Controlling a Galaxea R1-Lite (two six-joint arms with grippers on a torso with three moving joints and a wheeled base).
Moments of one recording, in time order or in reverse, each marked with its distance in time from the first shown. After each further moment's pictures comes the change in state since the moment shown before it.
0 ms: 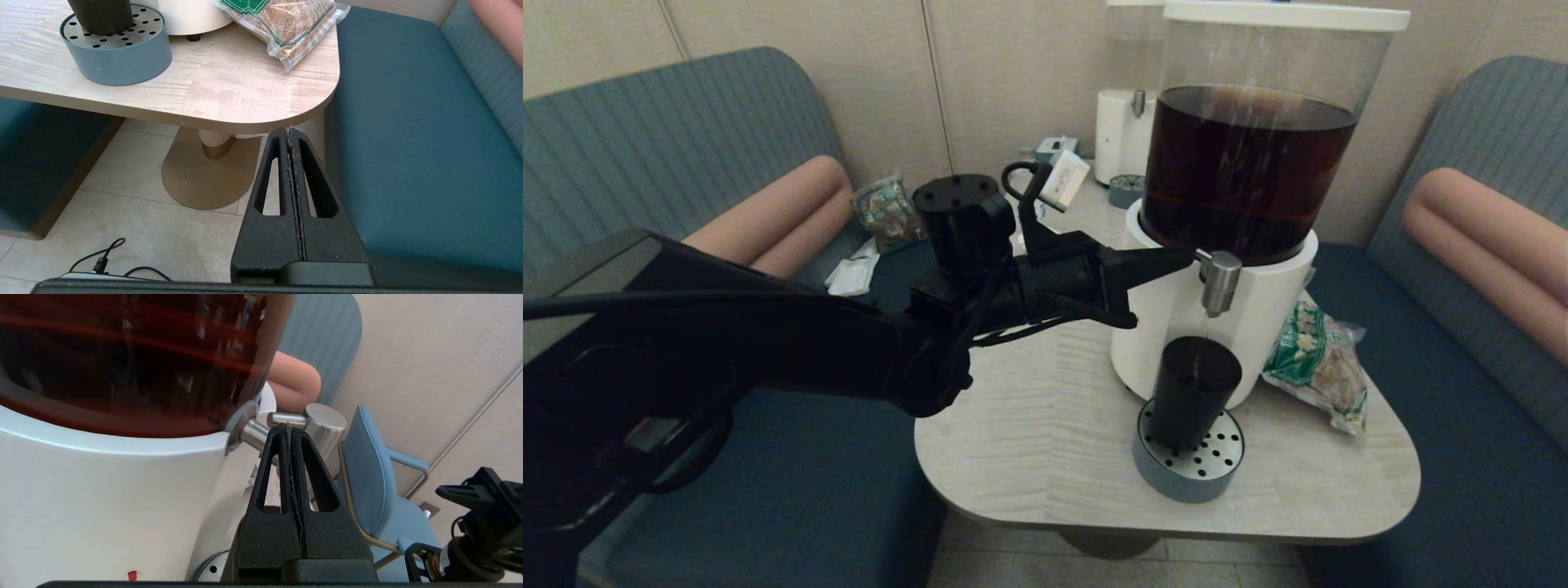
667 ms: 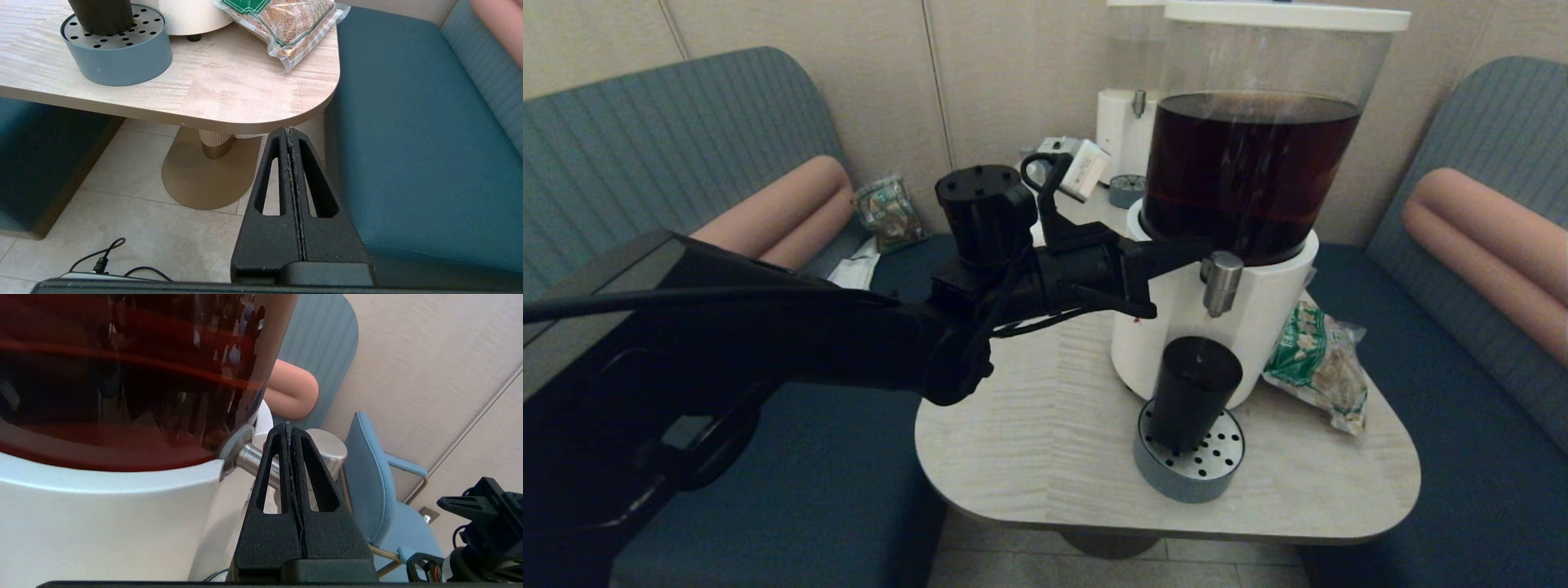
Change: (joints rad) left arm -0.025 0.040 -0.103 0.055 0.016 0.000; right arm 0.000 0.000 0.000 0.000 0.000 0.000
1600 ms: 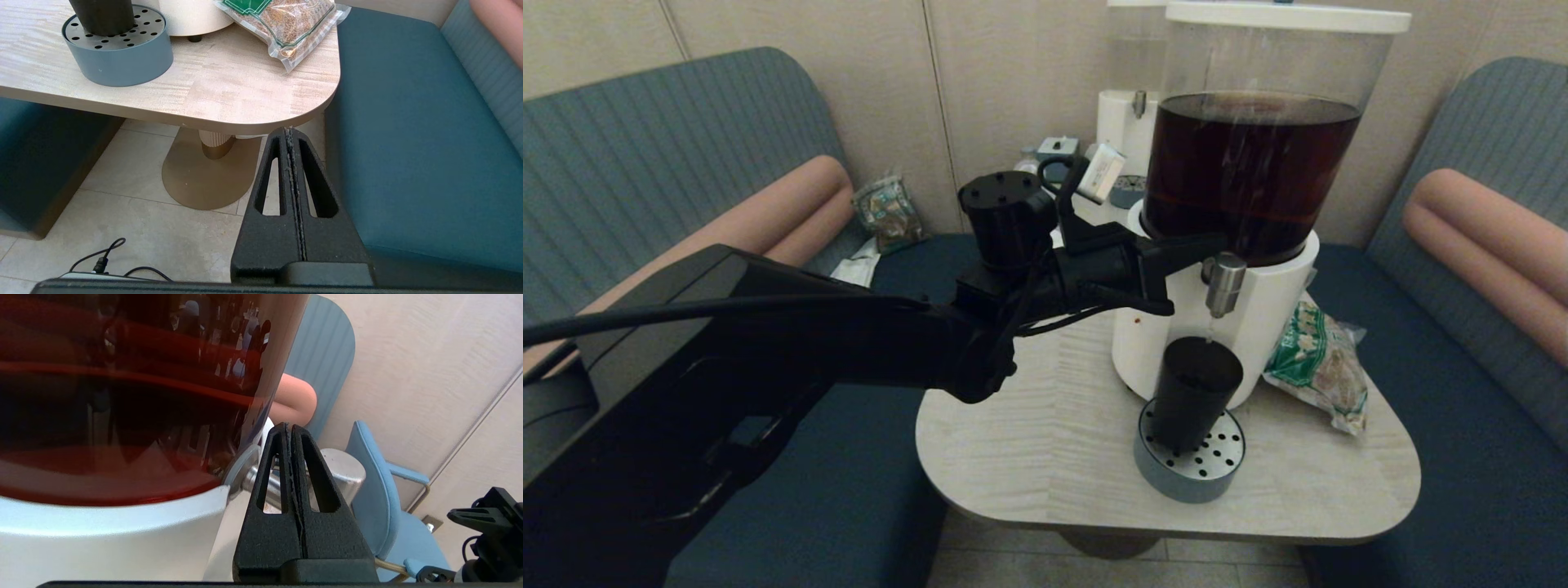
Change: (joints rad) left arm -0.024 0.076 -0.090 -0.005 -0.001 0.000; right arm 0.000 0.000 0.000 0.000 0.000 0.000
